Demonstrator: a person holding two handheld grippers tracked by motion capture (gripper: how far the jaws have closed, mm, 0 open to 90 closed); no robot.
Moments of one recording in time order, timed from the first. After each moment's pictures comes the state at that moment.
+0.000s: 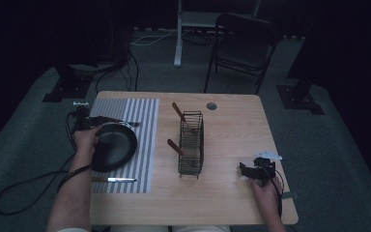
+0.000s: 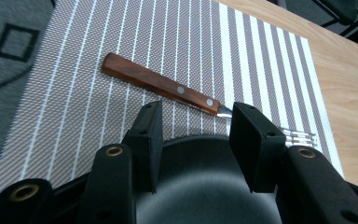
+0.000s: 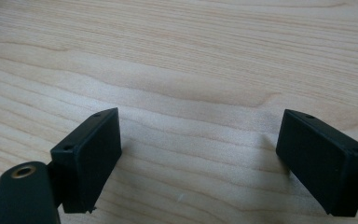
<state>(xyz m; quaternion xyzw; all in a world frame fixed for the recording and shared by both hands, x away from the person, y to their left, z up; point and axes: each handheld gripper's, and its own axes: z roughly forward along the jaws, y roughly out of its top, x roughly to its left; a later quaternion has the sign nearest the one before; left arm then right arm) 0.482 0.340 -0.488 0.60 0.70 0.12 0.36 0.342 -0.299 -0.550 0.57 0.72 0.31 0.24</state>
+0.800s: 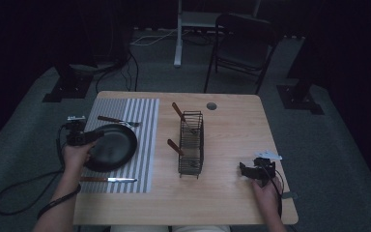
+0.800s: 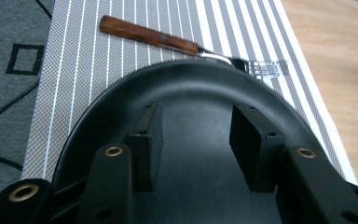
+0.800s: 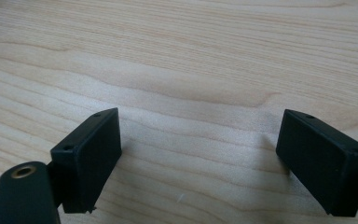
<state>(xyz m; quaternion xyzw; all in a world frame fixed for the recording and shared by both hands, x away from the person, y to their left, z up) 0.411 0.337 -0.475 0.66 0.64 0.15 0.36 0.342 -0.299 -0.550 0.57 0.72 0.31 0.24</state>
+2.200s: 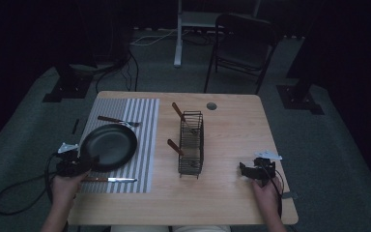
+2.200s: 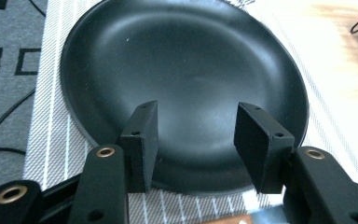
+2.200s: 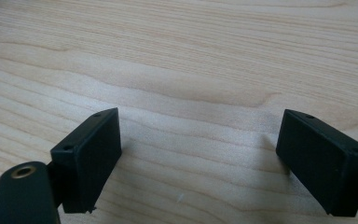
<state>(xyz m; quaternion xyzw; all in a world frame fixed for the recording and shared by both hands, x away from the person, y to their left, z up) 0.309 0.335 -0.486 0.69 0.61 0.19 0.35 0.342 -0.299 -0.550 0.57 0.72 0.31 0.24</state>
